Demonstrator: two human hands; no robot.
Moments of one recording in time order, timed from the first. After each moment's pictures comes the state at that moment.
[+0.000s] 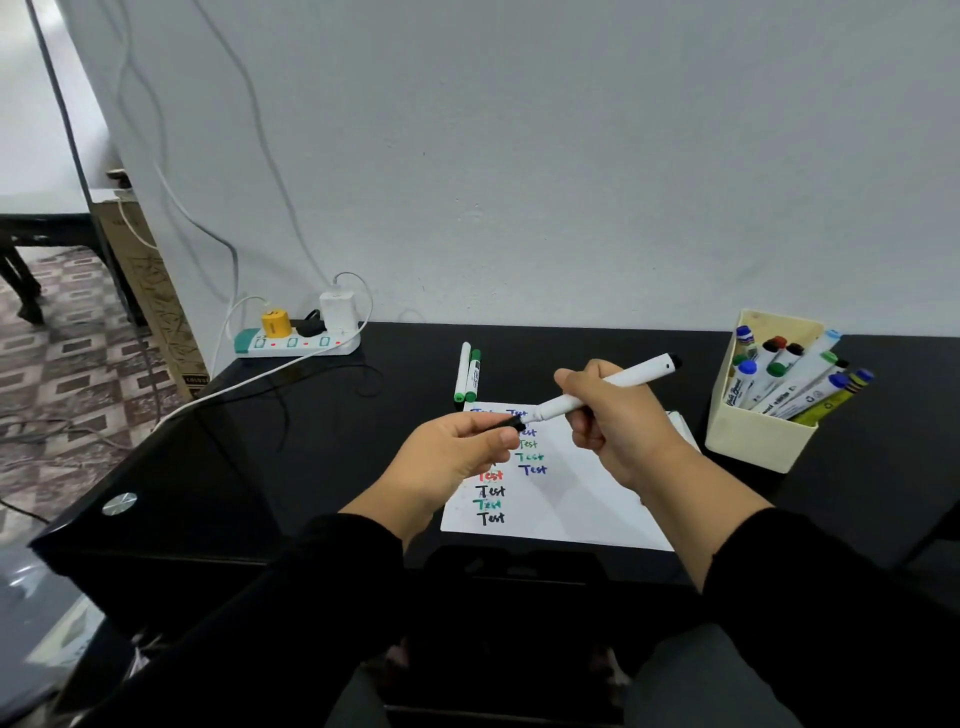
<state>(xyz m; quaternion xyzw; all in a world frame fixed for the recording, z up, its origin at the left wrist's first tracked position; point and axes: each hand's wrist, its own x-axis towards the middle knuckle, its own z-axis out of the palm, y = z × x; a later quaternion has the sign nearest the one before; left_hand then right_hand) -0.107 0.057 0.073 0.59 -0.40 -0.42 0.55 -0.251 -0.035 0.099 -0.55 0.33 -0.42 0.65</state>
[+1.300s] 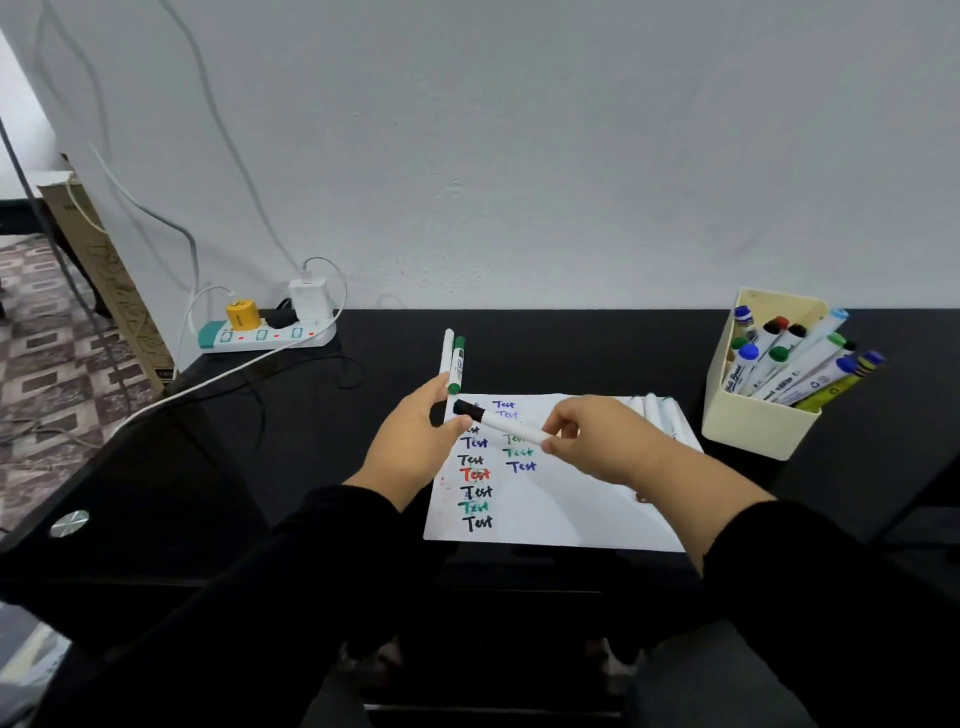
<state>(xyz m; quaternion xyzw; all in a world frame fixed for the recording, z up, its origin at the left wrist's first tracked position) -0.072 0.010 0.046 0.74 -0.49 -0.22 0.41 -0.254 -0.066 0.075 -0.86 0.46 -0.07 0.21</state>
